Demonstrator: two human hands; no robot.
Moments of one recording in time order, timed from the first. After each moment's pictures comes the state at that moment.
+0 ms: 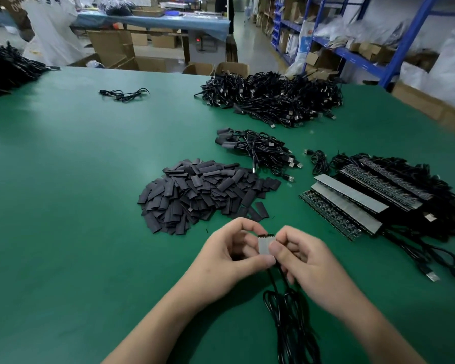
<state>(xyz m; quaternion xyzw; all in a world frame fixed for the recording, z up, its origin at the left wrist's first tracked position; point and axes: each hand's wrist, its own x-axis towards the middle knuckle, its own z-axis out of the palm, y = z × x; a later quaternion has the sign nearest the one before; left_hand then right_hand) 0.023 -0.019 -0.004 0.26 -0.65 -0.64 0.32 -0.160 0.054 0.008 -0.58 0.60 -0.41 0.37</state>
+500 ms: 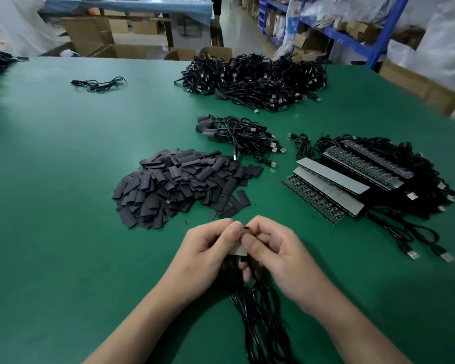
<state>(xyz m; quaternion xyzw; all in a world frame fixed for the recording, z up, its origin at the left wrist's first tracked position) 0.015 -0.014 -0.009 0.25 -0.68 -0.61 0.33 -0.148 0.054 -0.001 -0.53 0.50 -0.49 0.48</state>
